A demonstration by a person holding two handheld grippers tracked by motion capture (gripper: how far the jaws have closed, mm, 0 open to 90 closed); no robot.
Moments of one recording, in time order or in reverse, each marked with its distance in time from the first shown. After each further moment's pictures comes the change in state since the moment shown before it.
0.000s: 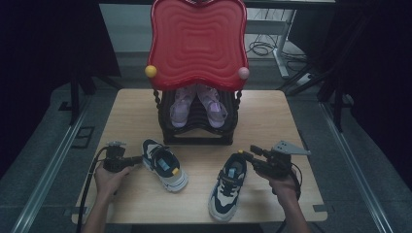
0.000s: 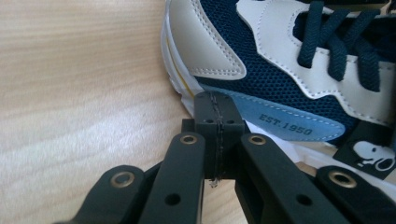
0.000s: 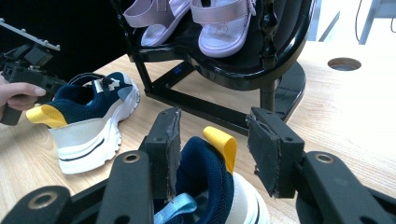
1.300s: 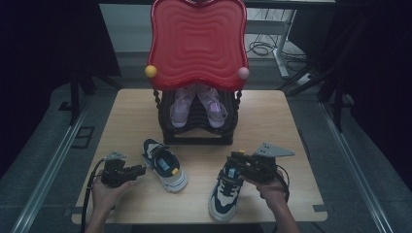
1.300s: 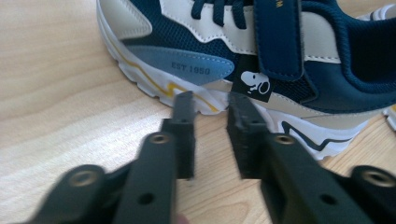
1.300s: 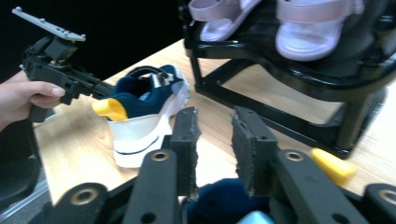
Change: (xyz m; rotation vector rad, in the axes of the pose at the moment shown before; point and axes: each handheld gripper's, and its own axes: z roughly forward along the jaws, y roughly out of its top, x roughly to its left) left arm -0.039 -0.031 -0.032 -0.051 -0.020 0.114; right arm 0.042 0.007 0.017 0.040 0.140 -0.047
